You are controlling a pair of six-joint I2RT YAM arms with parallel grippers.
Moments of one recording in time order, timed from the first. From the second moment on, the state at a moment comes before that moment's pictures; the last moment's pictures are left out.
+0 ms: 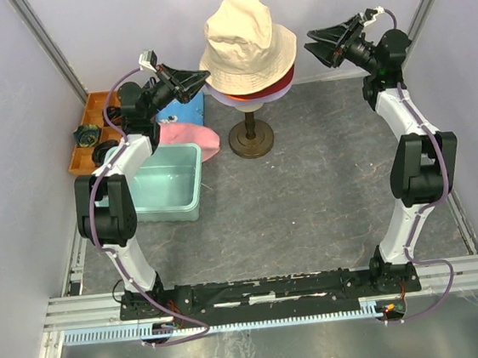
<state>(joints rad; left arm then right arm) -0.13 1.85 1.39 0.80 0.80 -1.55 -0.06 1.90 1.61 0.61 -0.88 1.61</state>
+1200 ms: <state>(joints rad) -0.12 1.86 1.41 0.78 0.81 -1.55 0.01 1.95 1.70 0.62 -0.86 1.66</state>
